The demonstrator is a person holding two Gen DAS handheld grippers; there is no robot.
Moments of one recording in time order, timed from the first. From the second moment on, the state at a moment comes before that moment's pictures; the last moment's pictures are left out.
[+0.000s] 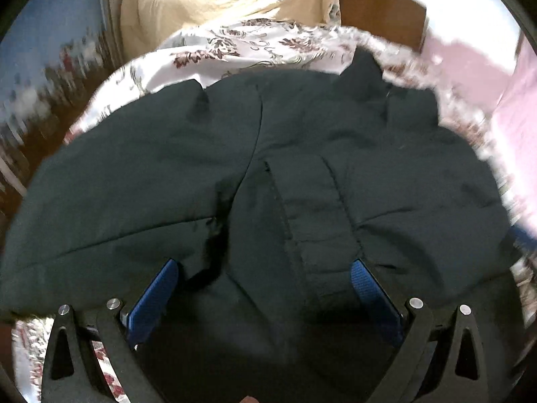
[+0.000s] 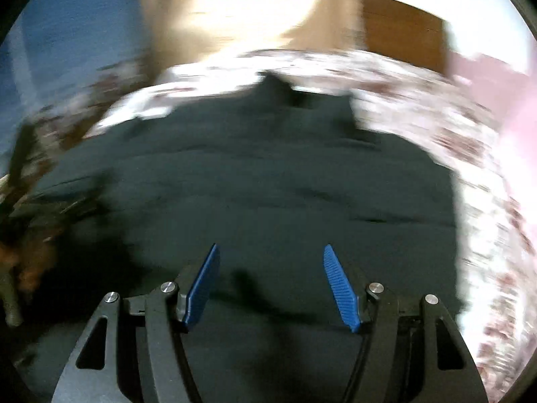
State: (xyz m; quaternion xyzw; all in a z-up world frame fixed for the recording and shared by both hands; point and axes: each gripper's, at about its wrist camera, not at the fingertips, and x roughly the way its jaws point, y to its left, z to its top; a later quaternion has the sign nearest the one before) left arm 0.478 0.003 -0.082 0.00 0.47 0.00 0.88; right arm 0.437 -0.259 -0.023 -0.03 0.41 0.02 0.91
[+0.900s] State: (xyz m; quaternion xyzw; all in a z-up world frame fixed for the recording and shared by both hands) left arm 0.447 0.012 -0.075 -0.01 0.45 -0.02 0.89; right arm 0.464 -0.361 -0.079 0.07 0.43 -0.09 0.90
